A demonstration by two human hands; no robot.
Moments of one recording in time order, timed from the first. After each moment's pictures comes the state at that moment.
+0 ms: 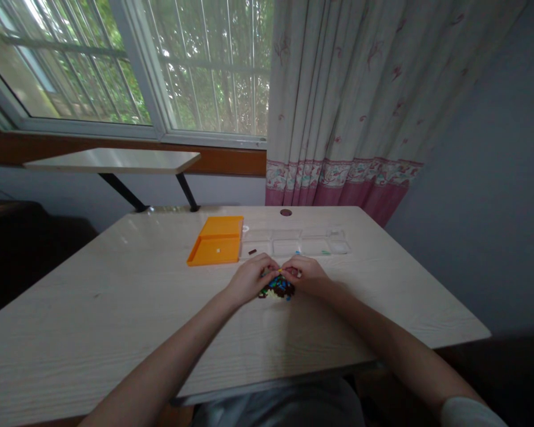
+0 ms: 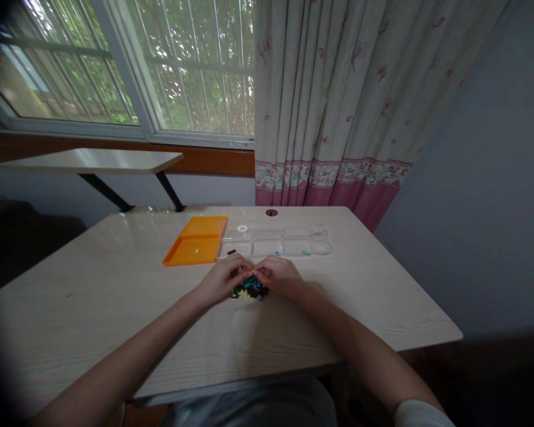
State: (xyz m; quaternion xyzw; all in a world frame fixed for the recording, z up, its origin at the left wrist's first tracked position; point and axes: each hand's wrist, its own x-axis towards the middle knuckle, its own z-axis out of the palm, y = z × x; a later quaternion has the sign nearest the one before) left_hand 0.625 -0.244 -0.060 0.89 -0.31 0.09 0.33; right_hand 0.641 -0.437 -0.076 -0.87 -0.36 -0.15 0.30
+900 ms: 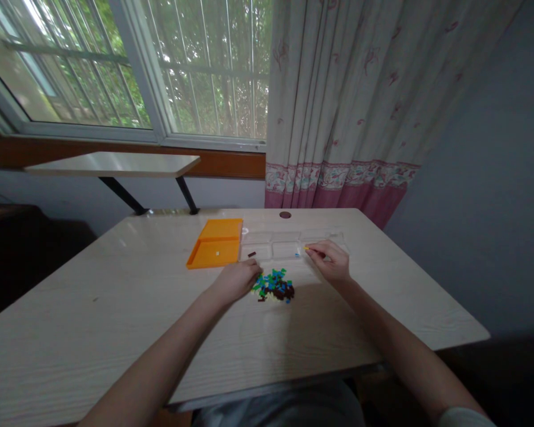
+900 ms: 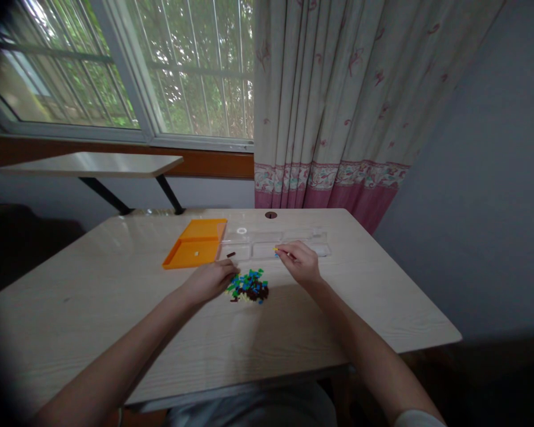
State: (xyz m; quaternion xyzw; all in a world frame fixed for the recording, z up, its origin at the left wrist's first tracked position) left_hand 0.632 -0.218 -0.055 0.96 -0.29 0.02 0.04; right_hand 0.643 -0.469 -0.042 -0.76 -0.32 -0.41 0.39
